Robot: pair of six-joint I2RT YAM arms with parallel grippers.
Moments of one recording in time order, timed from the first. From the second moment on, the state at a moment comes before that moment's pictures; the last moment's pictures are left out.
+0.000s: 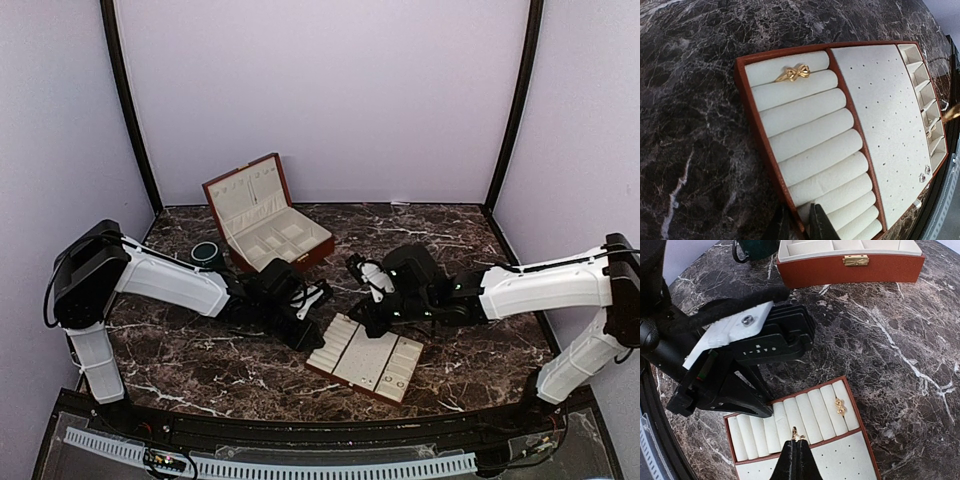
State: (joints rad) left arm -0.94 1.85 1.01 -0.11 0.28 -0.30; right arm 1.00 1.47 0.84 -0.08 -0.01 0.29
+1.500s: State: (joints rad) left arm -0.94 1.85 1.01 -0.09 0.31 -0.33; right arm 0.95 1.70 0.88 0.01 0.02 0.07
